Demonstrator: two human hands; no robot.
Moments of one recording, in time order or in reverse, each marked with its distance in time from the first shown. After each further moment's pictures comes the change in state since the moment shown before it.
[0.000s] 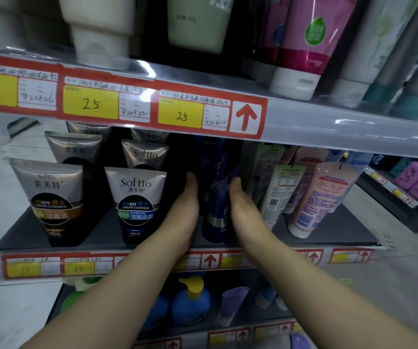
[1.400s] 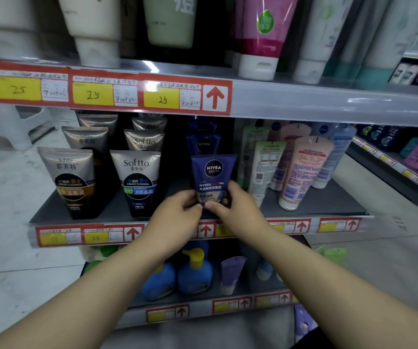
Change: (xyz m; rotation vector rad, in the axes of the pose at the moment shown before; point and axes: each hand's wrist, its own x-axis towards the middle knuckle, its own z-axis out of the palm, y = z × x) left_hand -0.087 0.001 -0.011 0.718 -0.027 0.229; right_hand -0.040 0.021 -0.016 -0.456 -0.008 -0.317
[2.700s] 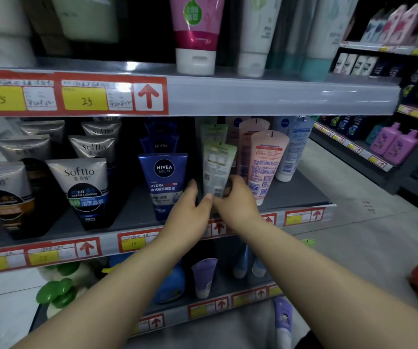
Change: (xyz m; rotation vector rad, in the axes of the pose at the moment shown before) left_hand 0.036 0.011 0.085 0.002 -0.013 0.097; right_hand 0.006 0.030 -0.045 -0.010 0.252 0.249
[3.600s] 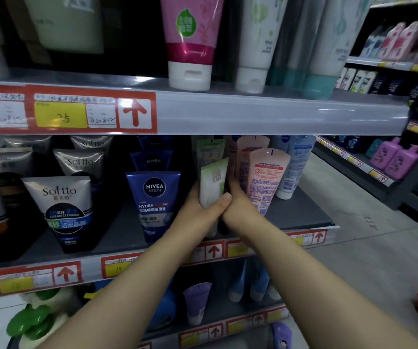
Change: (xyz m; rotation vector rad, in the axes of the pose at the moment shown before) left_hand 0.036 0.015 0.019 -0.288 -0.052 -0.016; right_hand 0.032 -0.001 -0.015 0.198 -0.190 -0.064
